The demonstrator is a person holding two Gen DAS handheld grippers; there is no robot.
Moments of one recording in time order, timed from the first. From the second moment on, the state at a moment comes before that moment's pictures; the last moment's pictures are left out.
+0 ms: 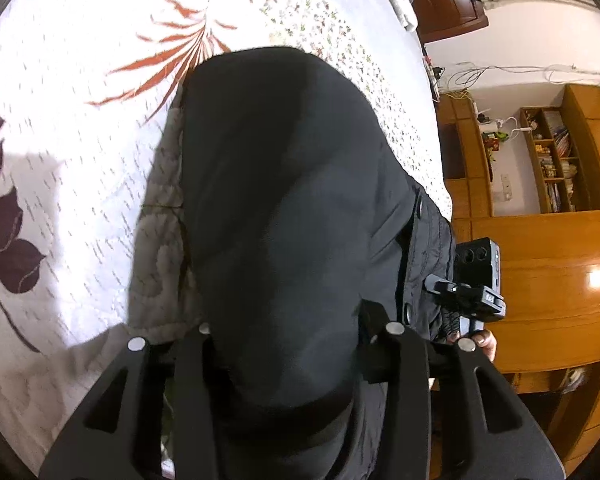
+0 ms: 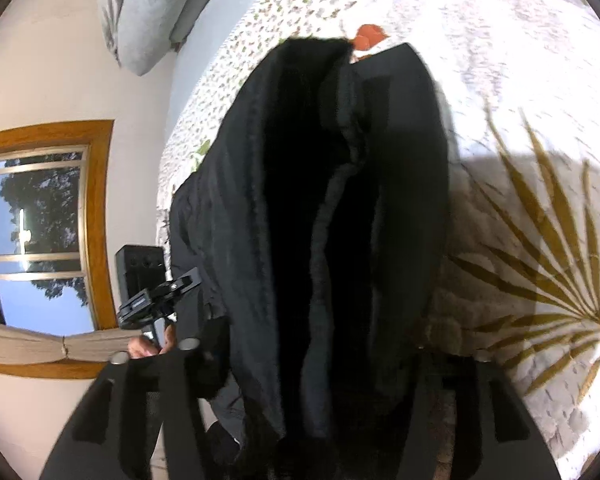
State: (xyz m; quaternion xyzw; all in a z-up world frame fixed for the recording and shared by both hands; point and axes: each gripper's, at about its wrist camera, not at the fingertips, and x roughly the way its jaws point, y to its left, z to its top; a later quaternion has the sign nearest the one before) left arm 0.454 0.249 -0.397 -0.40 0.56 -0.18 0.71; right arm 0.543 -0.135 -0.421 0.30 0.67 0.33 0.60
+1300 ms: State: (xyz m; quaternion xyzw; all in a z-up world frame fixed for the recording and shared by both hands) left arm 0.218 0.249 -0.209 -0.33 0.39 -0.05 0.86; right arm 0.315 -0.217 -0.277 0.31 0.49 0.25 0.77
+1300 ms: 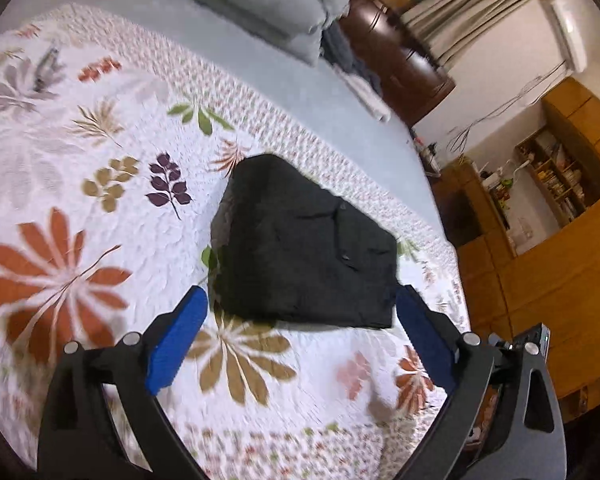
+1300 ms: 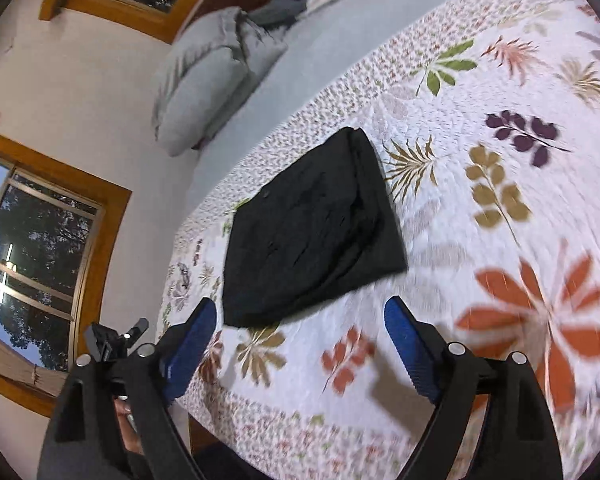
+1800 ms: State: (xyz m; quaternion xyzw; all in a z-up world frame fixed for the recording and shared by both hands) left arm 0.044 0.168 -0.066 -0.18 0.32 0.02 0.93; right arm 0.114 -0.227 -0.136 0.25 0.40 0.23 0.85
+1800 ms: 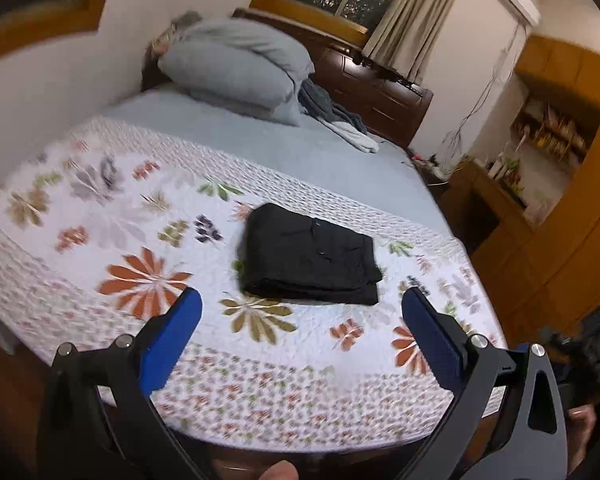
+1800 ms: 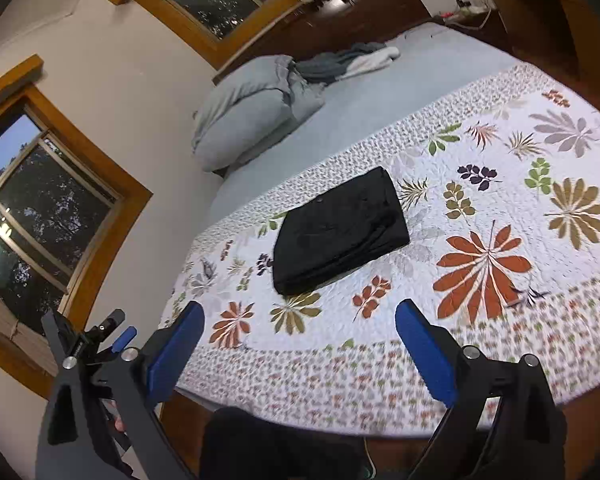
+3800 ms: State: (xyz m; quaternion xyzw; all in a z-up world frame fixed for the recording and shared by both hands) left arm -0.072 0.044 0.035 -0.07 0.35 0.10 0.93; right arm -0.018 -0.133 -0.030 0.04 0.35 0.23 0.91
